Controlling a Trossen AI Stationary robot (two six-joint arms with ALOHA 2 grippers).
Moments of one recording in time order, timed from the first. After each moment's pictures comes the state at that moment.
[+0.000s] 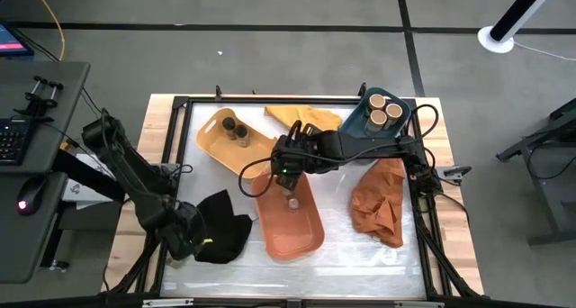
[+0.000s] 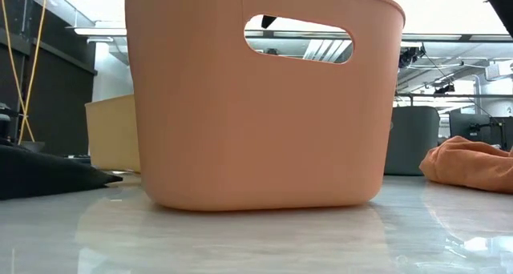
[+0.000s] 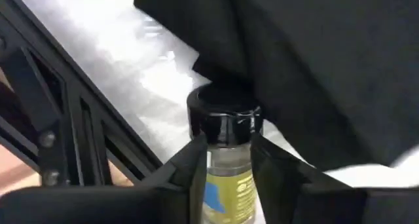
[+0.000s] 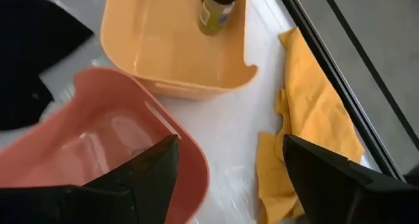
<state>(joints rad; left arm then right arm) -0.94 1.32 0.77 -0.92 0.12 -2.00 0.12 2.11 2.34 -1.40 0.49 0.46</state>
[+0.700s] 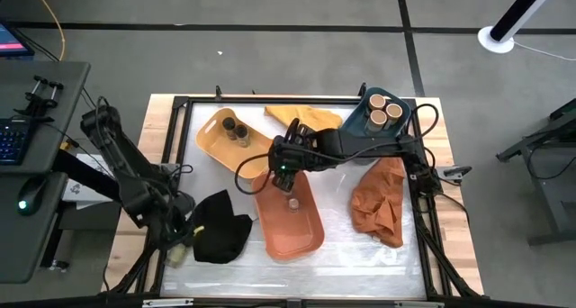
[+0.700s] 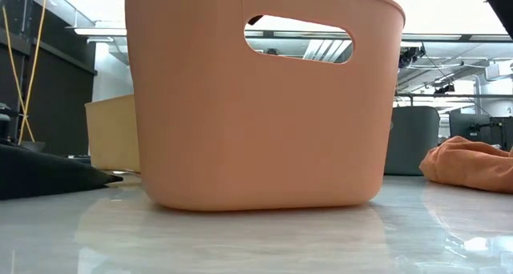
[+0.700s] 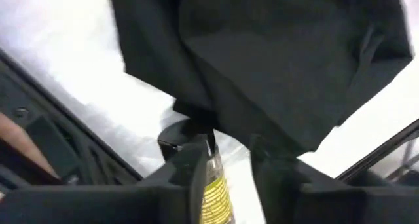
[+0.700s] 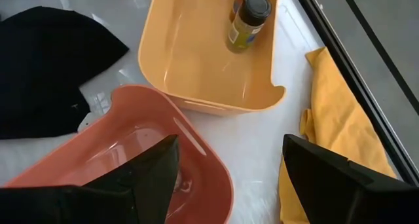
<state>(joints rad) -0.98 1.11 0.78 -1.01 -0.09 -1.92 0.11 2.11 2.34 -1.30 0.41 0.38</state>
